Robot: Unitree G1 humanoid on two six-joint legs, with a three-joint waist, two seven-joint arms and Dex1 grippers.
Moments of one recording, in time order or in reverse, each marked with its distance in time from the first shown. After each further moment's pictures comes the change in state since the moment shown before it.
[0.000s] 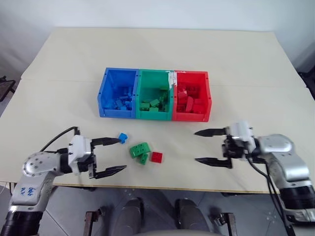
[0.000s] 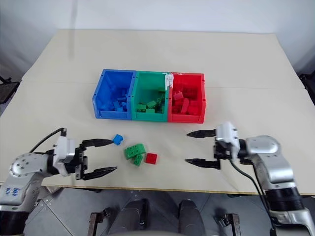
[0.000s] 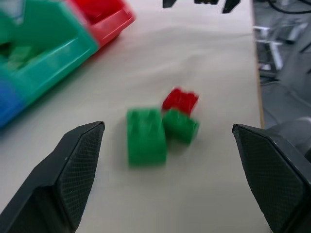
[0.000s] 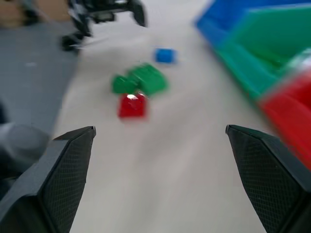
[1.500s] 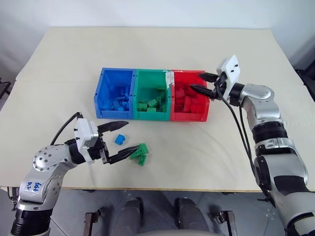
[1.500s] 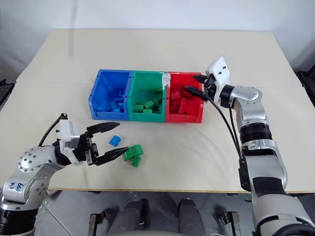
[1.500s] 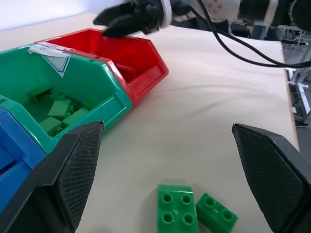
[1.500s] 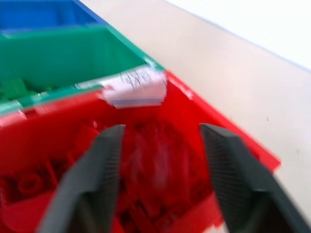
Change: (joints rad) left arm -0.129 -0.090 -0.049 -0.210 -0.066 0.243 0.276; right arm -0.674 0.169 -0.063 0.964 -0.265 -0.287 -0.319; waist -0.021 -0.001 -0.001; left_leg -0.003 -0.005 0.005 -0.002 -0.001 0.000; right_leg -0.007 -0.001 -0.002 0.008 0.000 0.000
